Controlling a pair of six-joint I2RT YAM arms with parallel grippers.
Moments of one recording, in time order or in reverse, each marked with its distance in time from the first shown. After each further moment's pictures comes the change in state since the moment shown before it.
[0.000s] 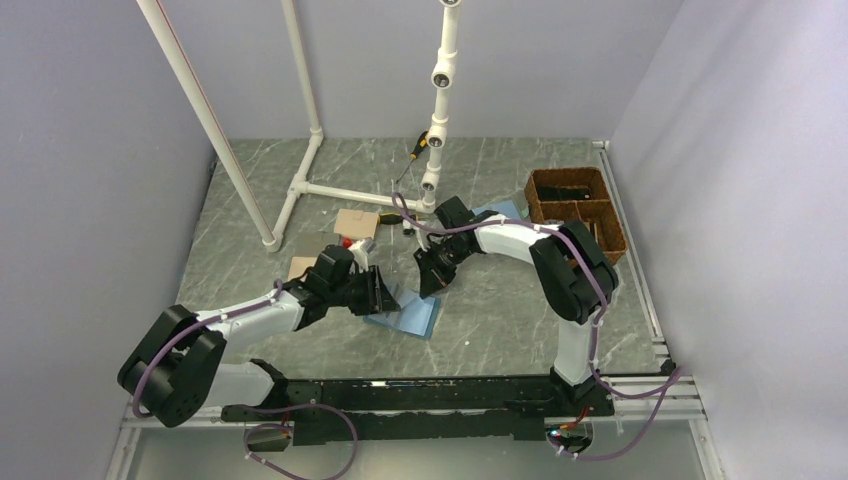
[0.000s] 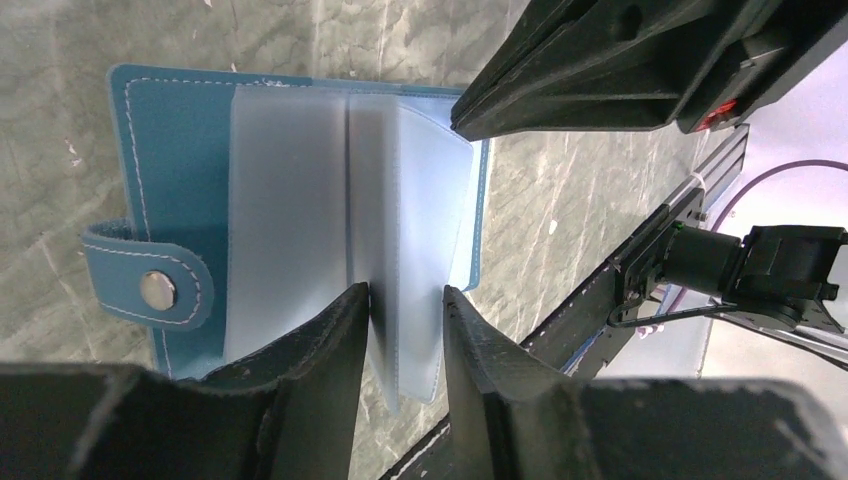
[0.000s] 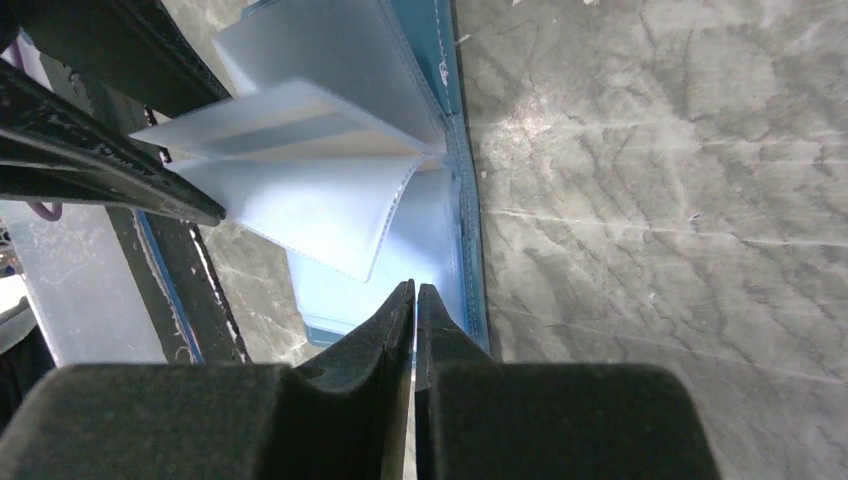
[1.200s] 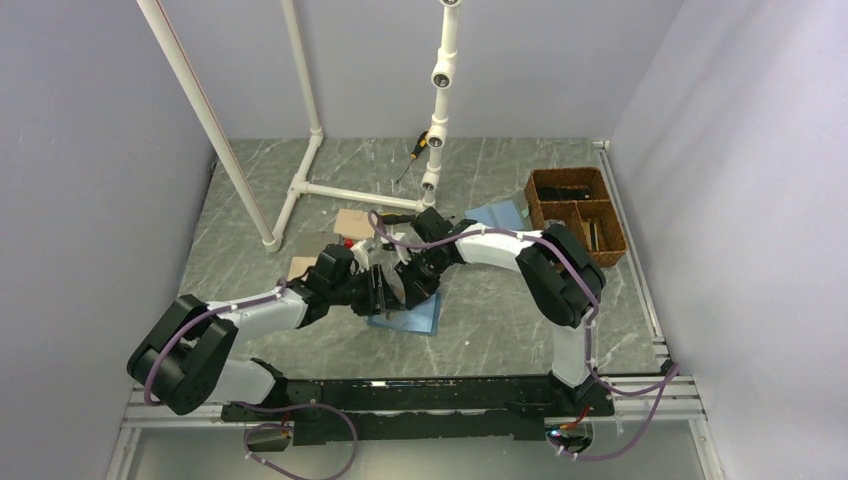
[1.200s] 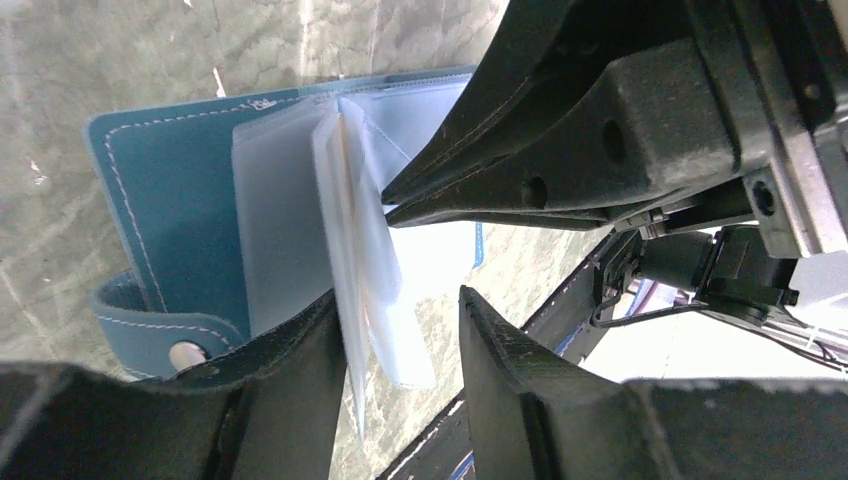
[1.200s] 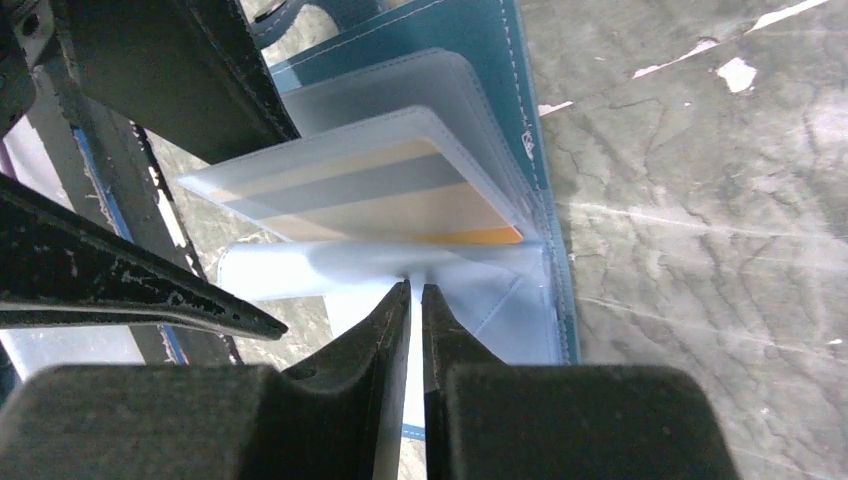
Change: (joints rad) left arm 0.023 0.069 -0.013 0.083 0.071 -0.037; right arm 0.134 0.028 0.039 0.021 0.083 0.045
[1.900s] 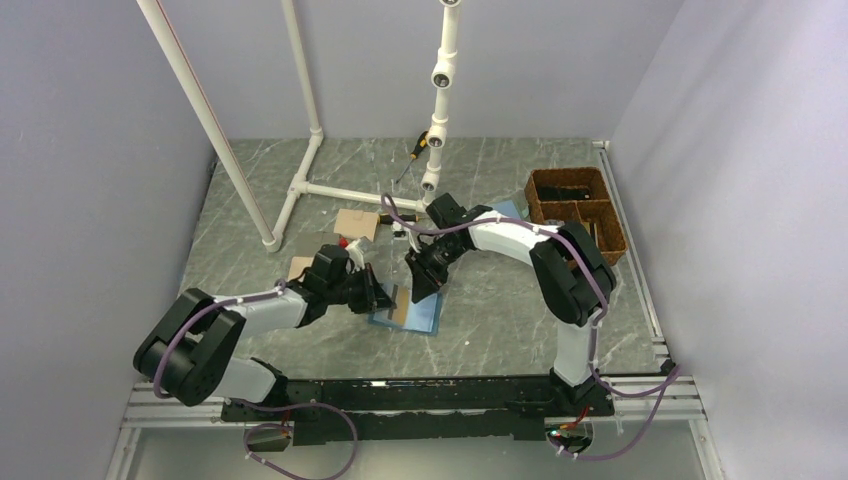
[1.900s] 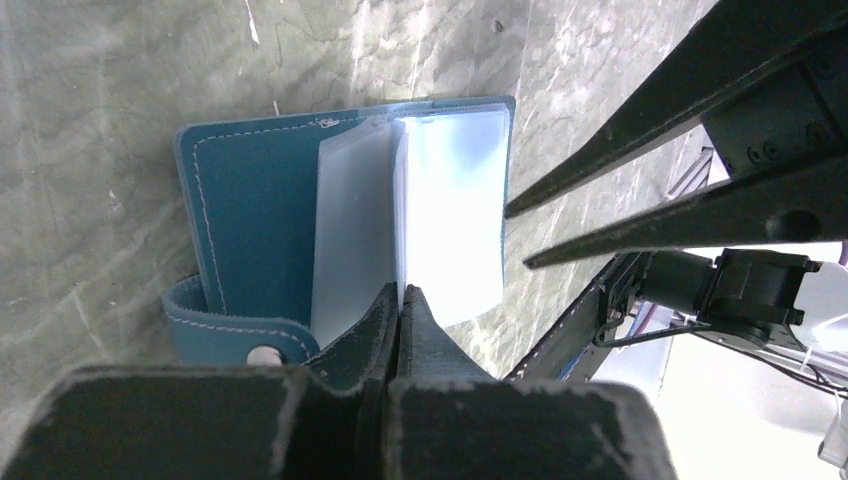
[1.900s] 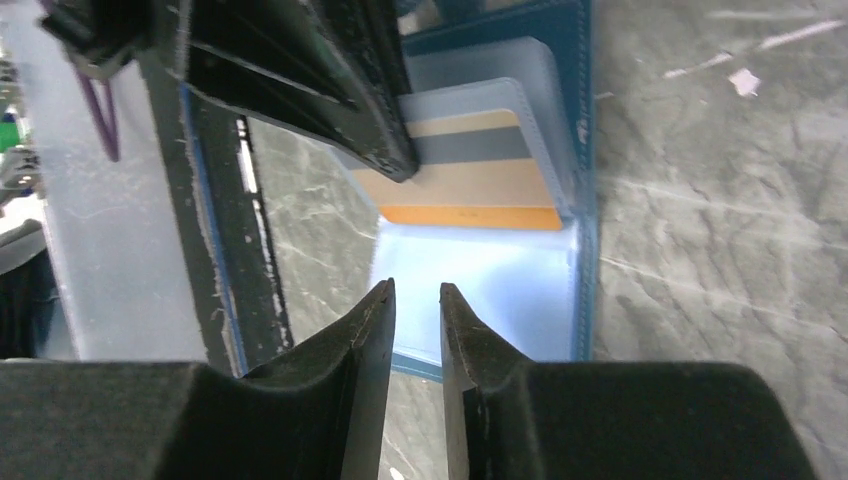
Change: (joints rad) left arm 0.047 0.041 -0.024 0.070 0.009 -0.005; right arm -0.092 -0.029 0.048 -0.153 -0.168 -0.189
